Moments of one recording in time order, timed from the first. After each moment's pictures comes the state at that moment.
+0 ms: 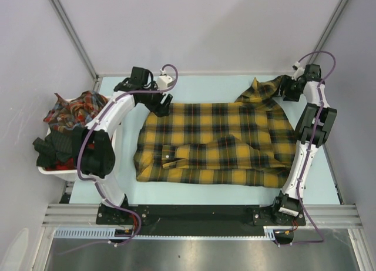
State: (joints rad) left arm -0.24 1.77 1.54 -0.71 0.43 0.46; right arm -0.31 2.48 2.19 -0.68 -0.46 -0.02
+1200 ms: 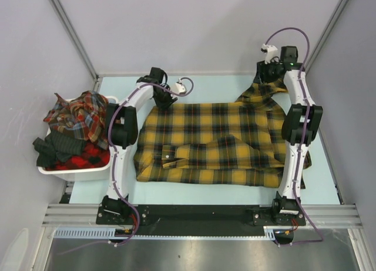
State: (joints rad) left arm -0.23 2.38 2.02 -0.77 0.32 0.91; right arm -0.07 2.40 2.30 -0.64 -0.50 -0.31
